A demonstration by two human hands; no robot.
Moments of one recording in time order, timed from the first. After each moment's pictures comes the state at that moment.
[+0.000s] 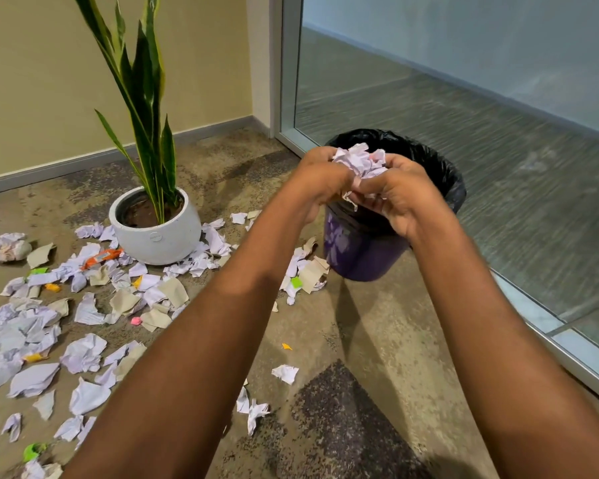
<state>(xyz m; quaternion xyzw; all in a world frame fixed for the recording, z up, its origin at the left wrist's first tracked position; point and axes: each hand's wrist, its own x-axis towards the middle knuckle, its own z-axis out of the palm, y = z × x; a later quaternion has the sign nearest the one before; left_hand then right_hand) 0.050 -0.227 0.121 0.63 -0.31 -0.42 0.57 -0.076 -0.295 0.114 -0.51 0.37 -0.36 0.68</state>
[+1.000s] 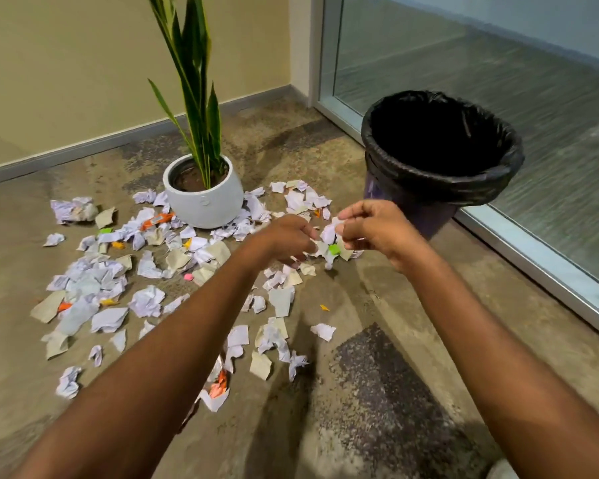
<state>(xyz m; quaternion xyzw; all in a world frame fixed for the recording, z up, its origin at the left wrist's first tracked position) 0.103 -0.092 0.008 0.78 -0.33 -0.45 0.29 -0.063 -0.214 0.014 -0.64 0.39 -0.16 0.64</state>
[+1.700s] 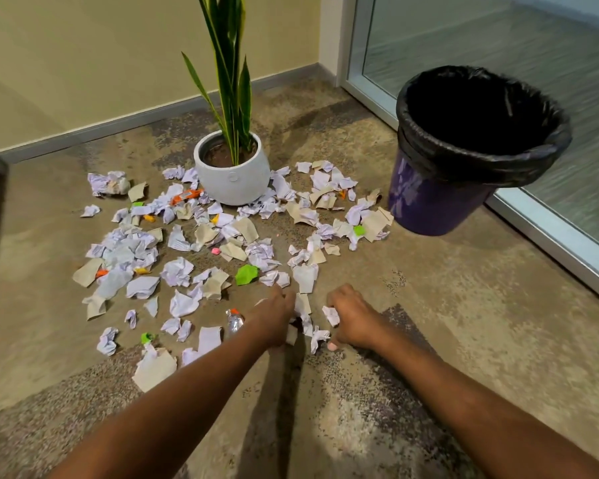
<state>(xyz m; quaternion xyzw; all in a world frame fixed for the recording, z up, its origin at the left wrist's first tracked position) 0.070 0.051 -0.127 0.82 -0.48 -0.29 -0.07 -0.088 -0.090 -0.140 -0.90 0.29 0.15 0.30</state>
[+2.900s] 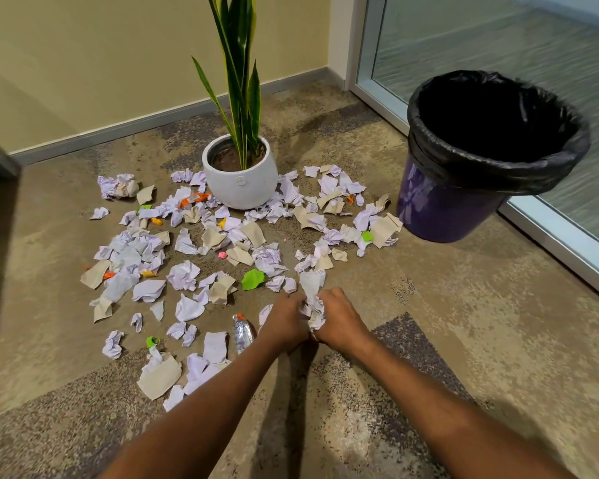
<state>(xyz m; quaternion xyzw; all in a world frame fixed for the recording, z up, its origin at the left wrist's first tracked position) 0.059 0.046 -0.140 0.84 -0.38 -0.29 0.26 -0.052 -0.063 -0.159 -0.88 0.33 0.04 0.35</state>
